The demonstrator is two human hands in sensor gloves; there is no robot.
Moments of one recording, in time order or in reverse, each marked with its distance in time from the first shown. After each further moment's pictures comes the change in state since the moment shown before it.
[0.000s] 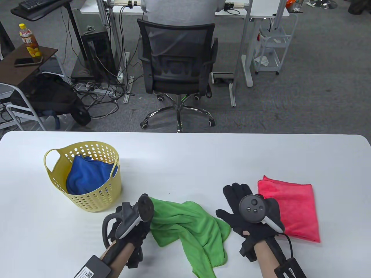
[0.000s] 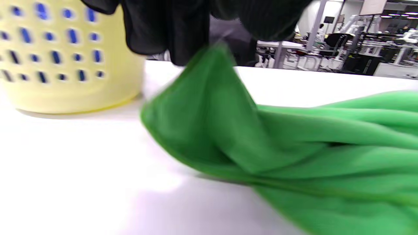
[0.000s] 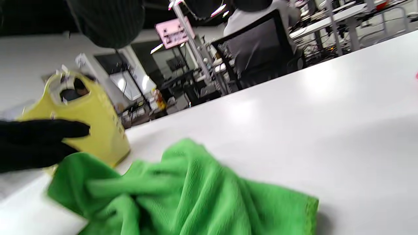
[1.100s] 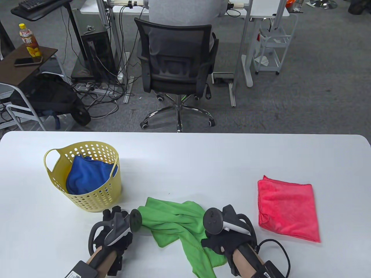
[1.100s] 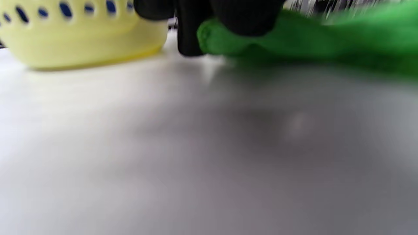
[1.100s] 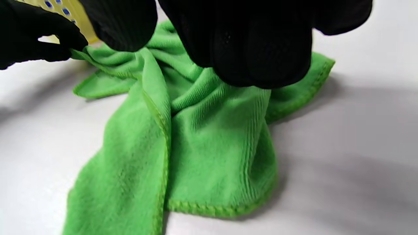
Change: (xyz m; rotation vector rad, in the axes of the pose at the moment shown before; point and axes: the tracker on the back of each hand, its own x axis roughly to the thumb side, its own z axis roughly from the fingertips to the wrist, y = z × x) left_hand -0.031 -0.035 -0.007 0.005 -0.119 -0.044; right_hand 0.036 0.058 -0.009 0.422 0.031 0.170
